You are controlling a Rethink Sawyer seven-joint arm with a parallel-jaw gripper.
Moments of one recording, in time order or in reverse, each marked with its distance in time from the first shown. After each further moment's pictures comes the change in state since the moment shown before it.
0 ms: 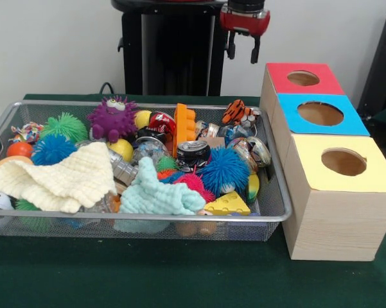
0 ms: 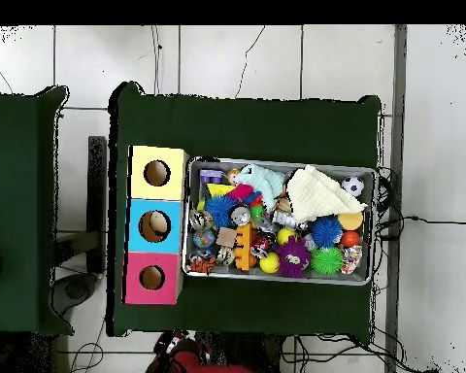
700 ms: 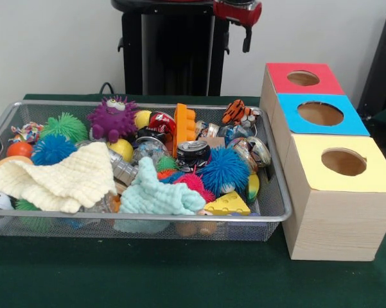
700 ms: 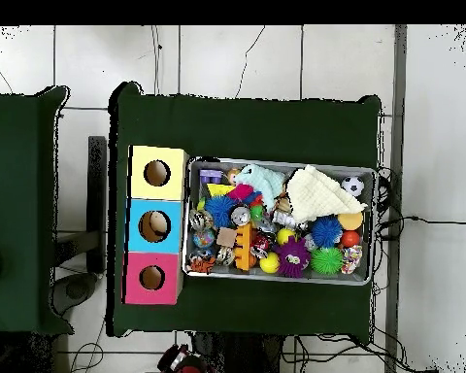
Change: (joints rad) arm -0.061 0.012 0.002 0.090 0.049 -0.012 0.000
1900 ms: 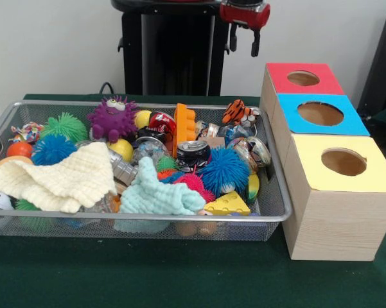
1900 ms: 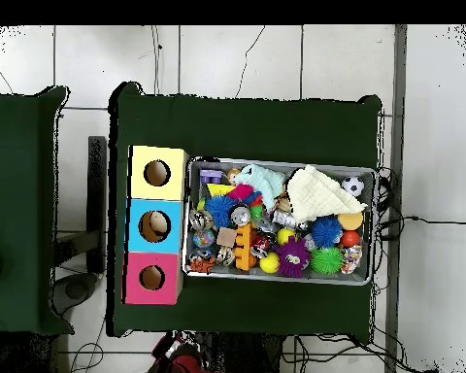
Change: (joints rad) arm -0.006 -0.052 0.062 -0.018 0.051 0.026 0.000
